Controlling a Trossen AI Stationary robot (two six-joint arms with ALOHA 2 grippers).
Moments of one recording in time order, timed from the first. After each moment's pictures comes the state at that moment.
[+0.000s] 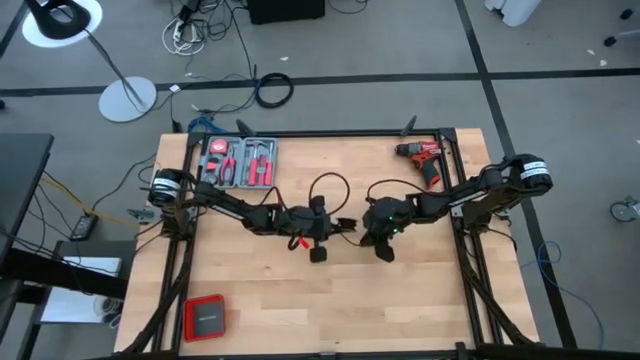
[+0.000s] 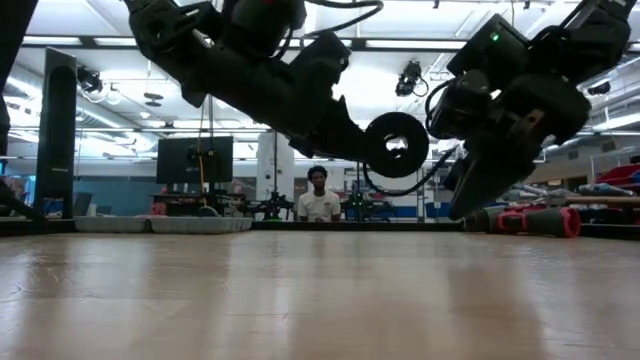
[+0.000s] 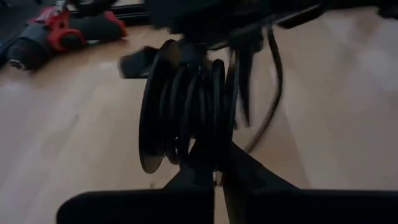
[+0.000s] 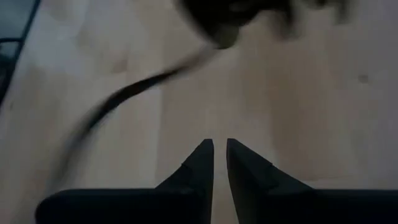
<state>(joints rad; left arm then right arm) -0.09 1.84 0.93 0.49 -0.15 0.02 0.03 1.46 0.50 0.19 -0.24 0.26</state>
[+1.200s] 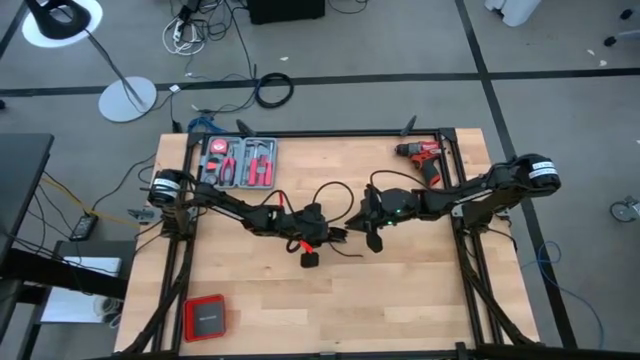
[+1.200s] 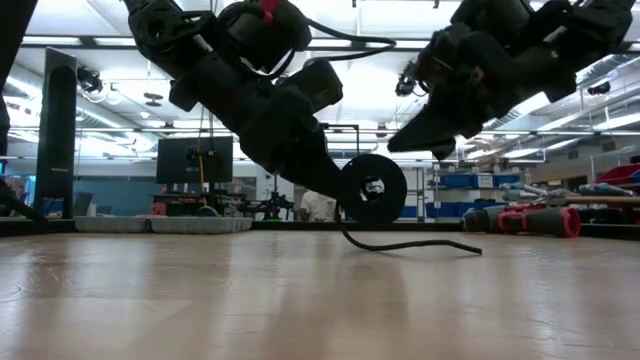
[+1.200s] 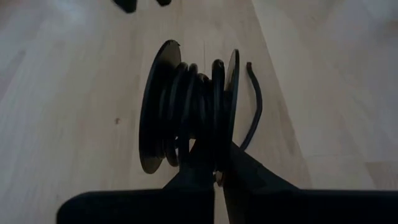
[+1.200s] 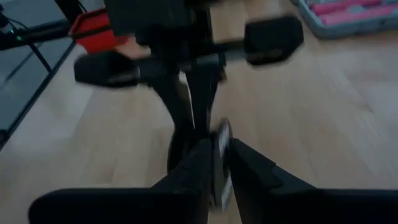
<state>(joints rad) -0.10 1.84 0.93 0.28 -0.06 -0.01 0.03 1.39 0.53 0.41 -0.04 0.20</state>
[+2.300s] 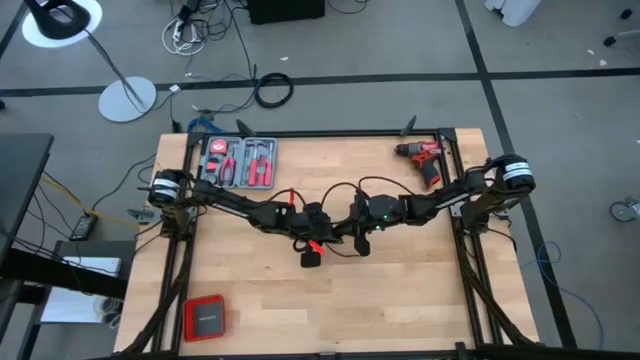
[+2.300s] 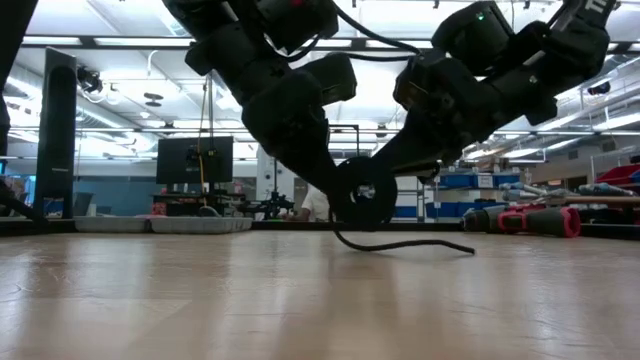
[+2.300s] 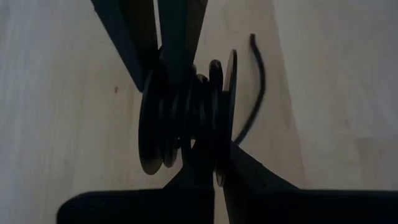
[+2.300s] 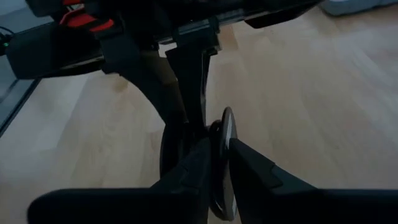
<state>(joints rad) -0.10 1.84 1.12 -0.13 -0.07 -0.05 0.05 1.60 0.57 0.58 -0.03 0.26</state>
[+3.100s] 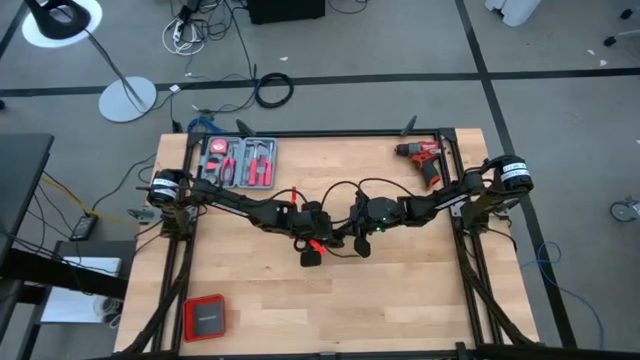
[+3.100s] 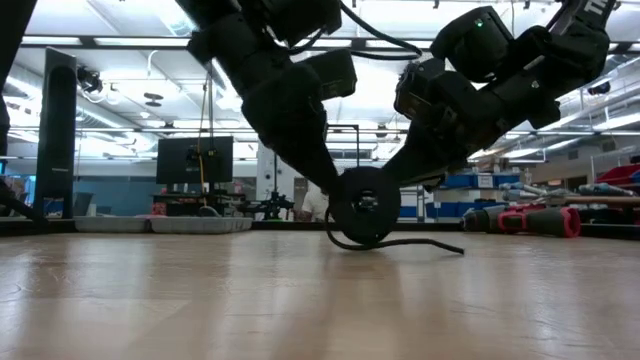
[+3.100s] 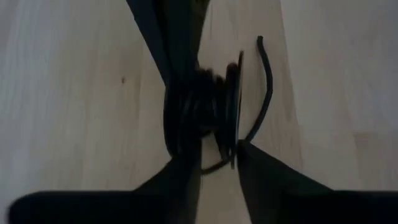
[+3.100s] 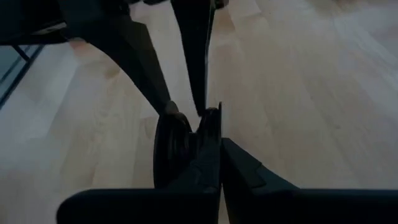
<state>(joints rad) -0.10 1.84 1.17 -0.23 -0.08 -0.07 0.06 1.62 0.56 0.55 -0.02 0.28</state>
